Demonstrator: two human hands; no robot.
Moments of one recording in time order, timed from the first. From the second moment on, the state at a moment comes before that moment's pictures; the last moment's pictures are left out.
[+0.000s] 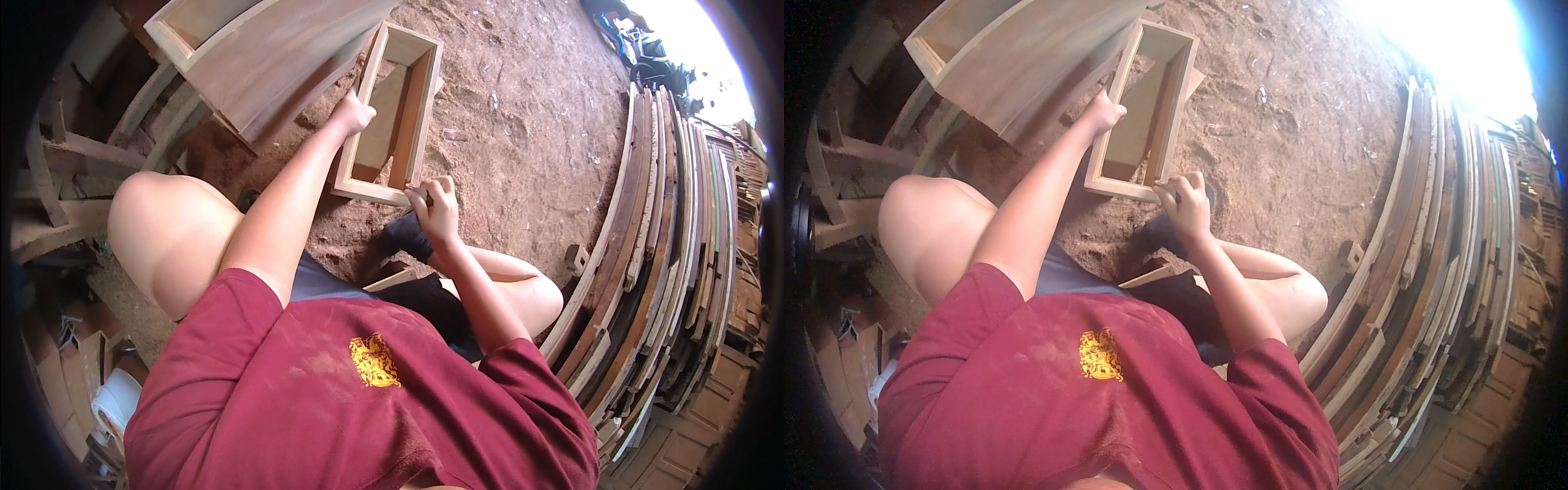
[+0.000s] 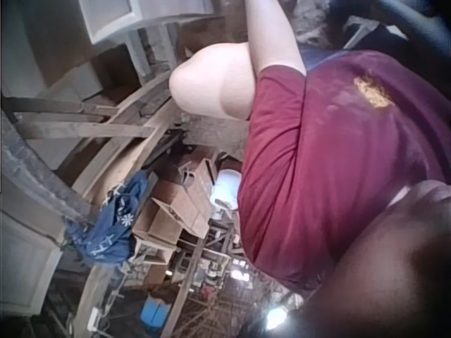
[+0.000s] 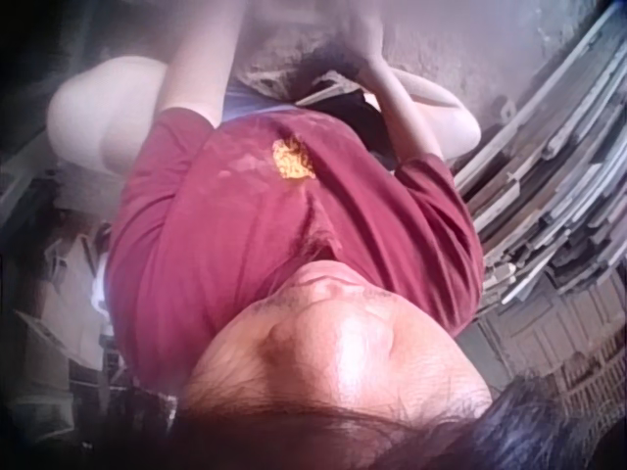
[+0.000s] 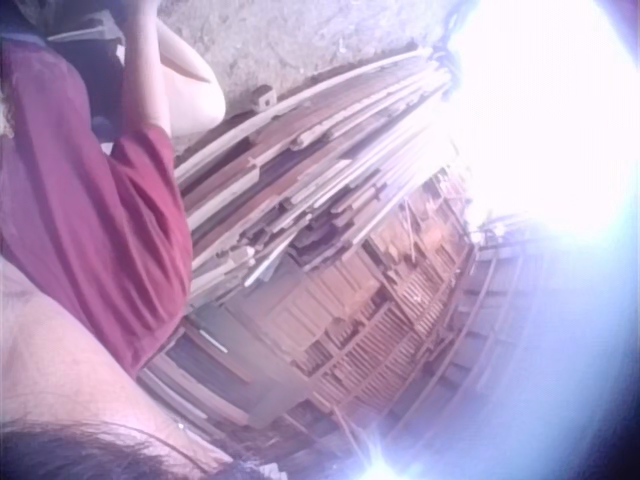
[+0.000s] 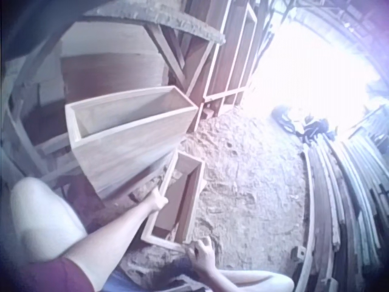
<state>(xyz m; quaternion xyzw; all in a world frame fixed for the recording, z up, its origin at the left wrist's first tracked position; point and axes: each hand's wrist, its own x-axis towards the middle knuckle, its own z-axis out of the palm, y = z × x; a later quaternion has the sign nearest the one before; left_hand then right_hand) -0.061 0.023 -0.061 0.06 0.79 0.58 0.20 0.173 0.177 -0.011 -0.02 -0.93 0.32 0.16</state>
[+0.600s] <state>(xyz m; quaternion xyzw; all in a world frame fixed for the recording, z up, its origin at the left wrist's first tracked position) -0.069 0.022 -0.068 0.04 0.81 0.55 0.22 0.156 0.167 0.005 -0.07 -0.93 0.32 0.18</state>
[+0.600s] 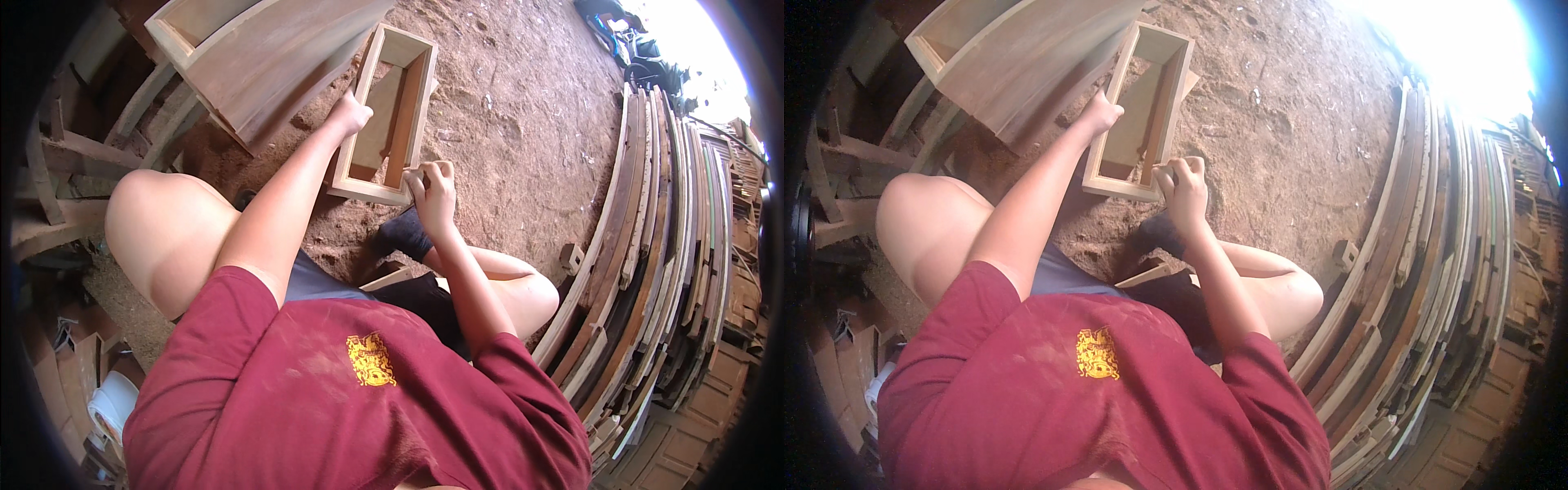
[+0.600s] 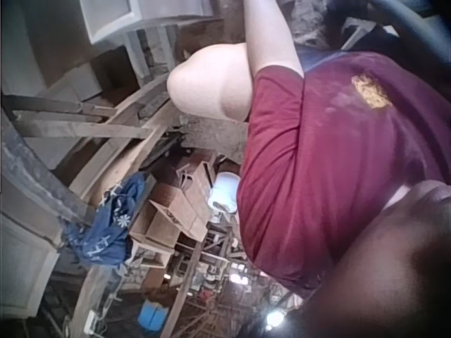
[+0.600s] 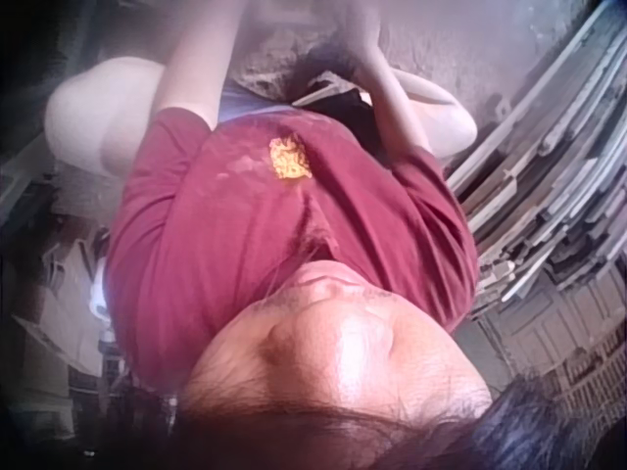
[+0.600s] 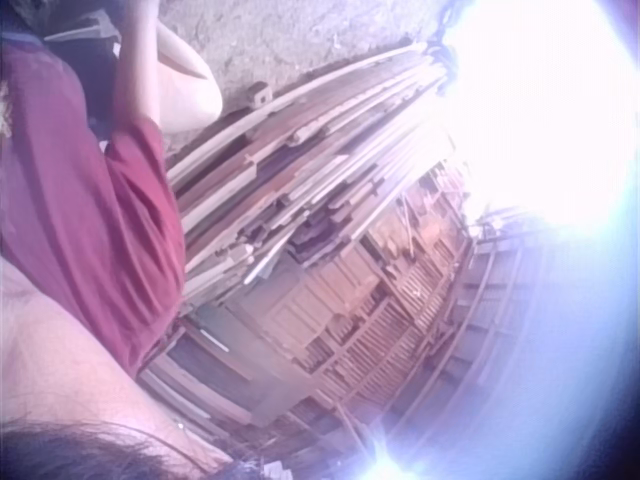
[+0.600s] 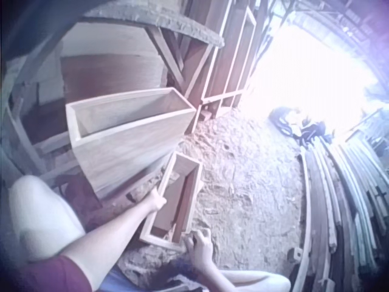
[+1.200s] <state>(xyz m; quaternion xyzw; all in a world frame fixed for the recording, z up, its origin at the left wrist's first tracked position) -0.060 0.023 -0.048 0.04 0.83 0.52 0.21 0.183 0.193 0.003 -0.18 -0.74 0.65 -0.06</state>
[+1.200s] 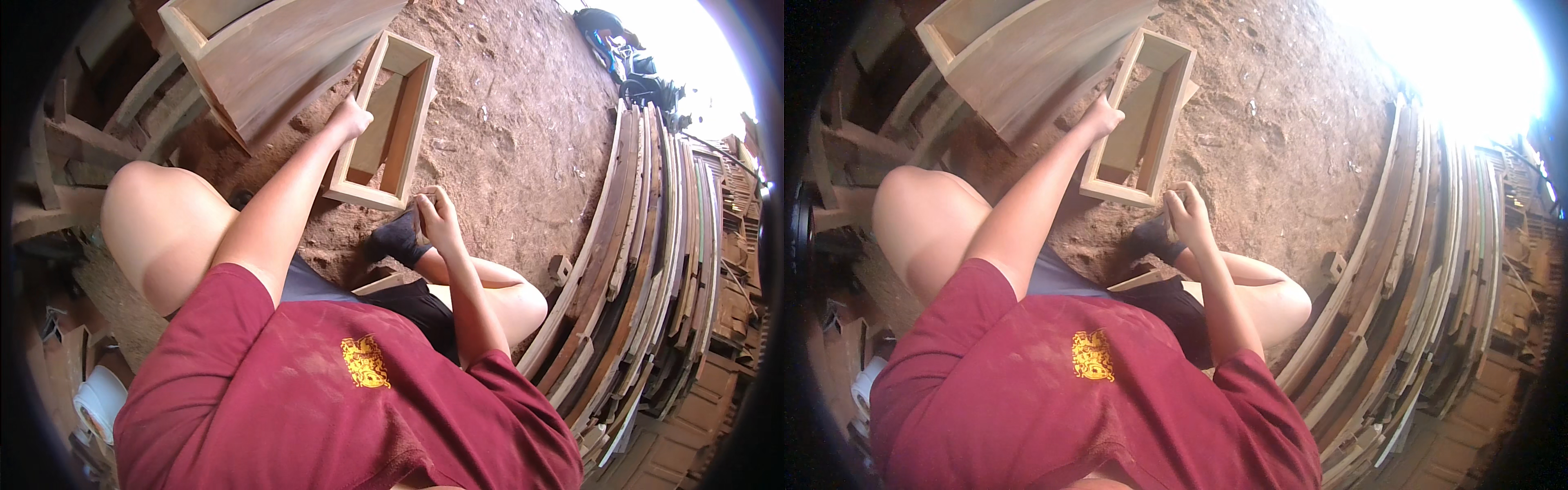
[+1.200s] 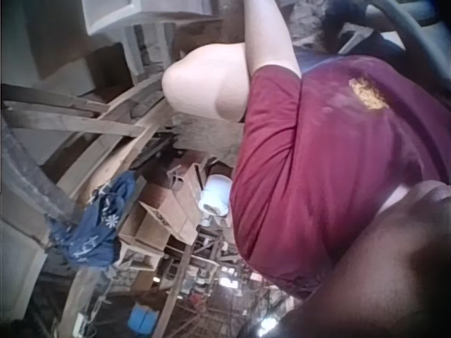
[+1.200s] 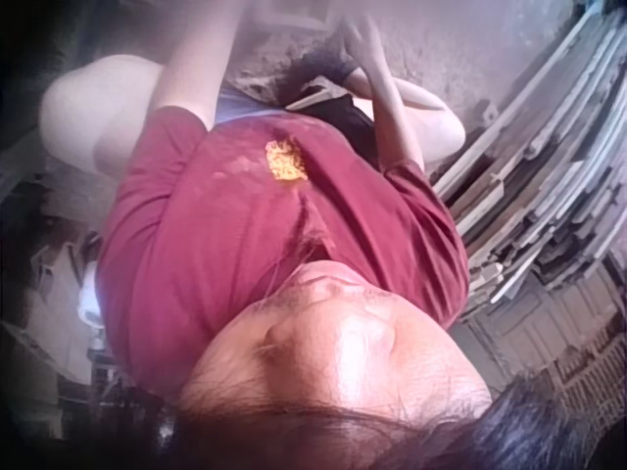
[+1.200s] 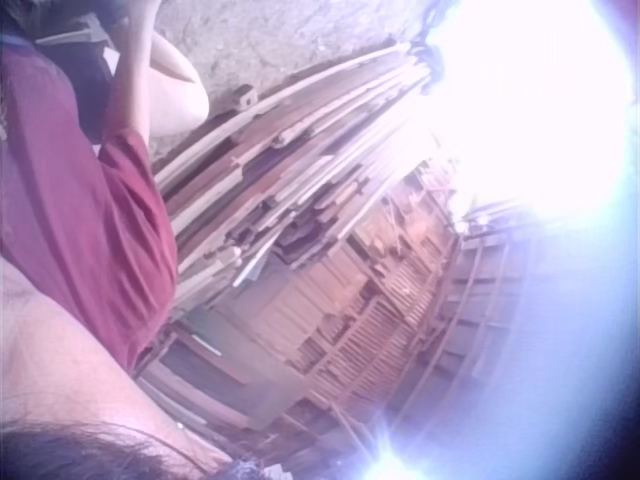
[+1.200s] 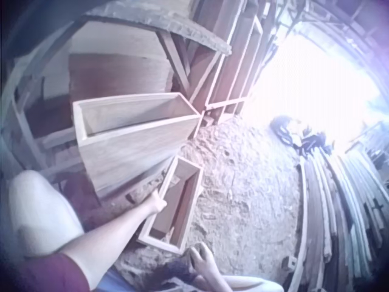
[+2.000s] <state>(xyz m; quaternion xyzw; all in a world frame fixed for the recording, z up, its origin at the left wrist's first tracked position) -0.074 0.025 -0.088 0.05 0.82 0.54 0.20 0.183 0.169 0.017 -0.06 -0.94 0.32 0.10</state>
